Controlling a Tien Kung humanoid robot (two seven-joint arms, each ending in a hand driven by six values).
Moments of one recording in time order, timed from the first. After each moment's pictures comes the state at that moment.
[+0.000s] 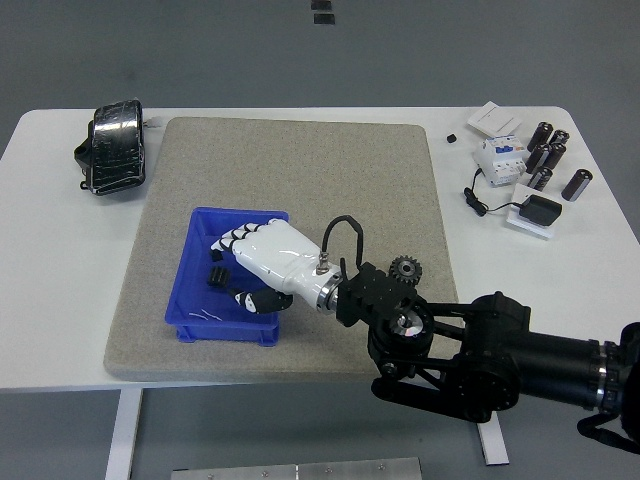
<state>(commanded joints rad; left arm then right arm) -0.03 0.29 -0.69 -0.23 0.54 0.07 0.35 0.81 -0.12 0.19 1.32 -1.99 -0.25 -0.32</state>
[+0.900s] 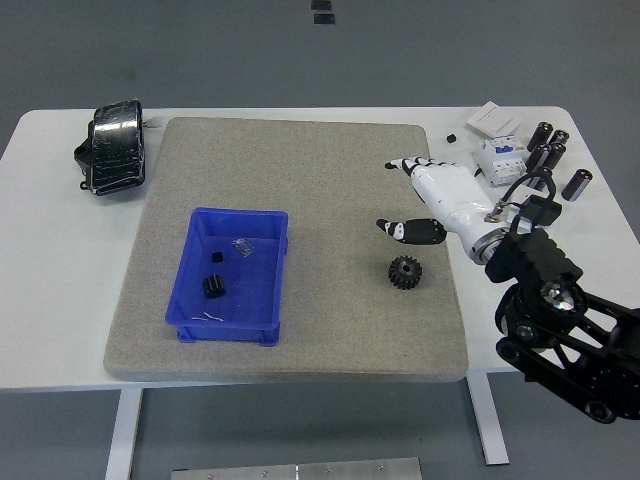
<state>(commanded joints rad) -0.02 0.28 -0.69 -0.23 0.54 0.07 0.35 0.47 -0.49 0.71 1.54 -2.11 -0.15 -0.44</state>
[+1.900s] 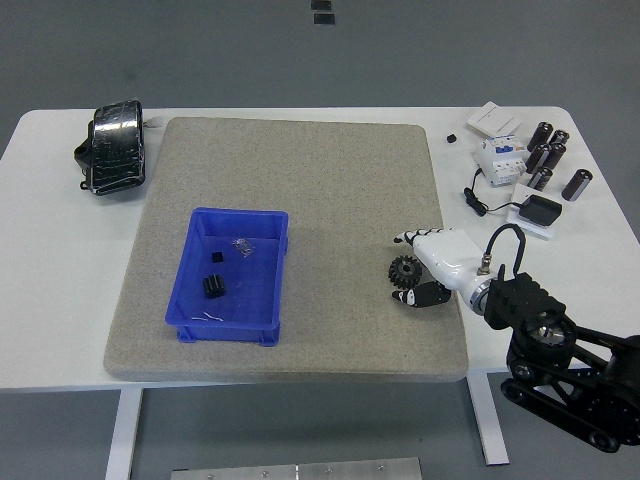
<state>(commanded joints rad) -0.03 0.29 -0.67 -0.23 0.52 0.07 0.34 0.48 -0.49 0.50 1.41 -2.08 -0.16 -0.40</state>
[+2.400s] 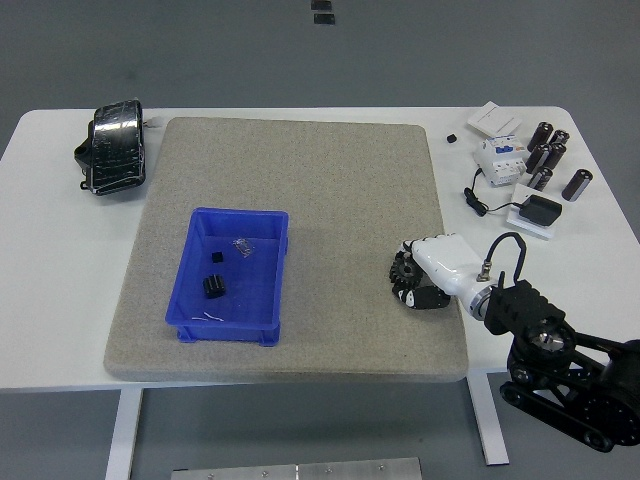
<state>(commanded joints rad) -0.03 0.29 -0.66 -0.23 0.51 0.07 0.34 0.48 -0.49 0.46 1.36 -2.06 -0.21 -0.36</state>
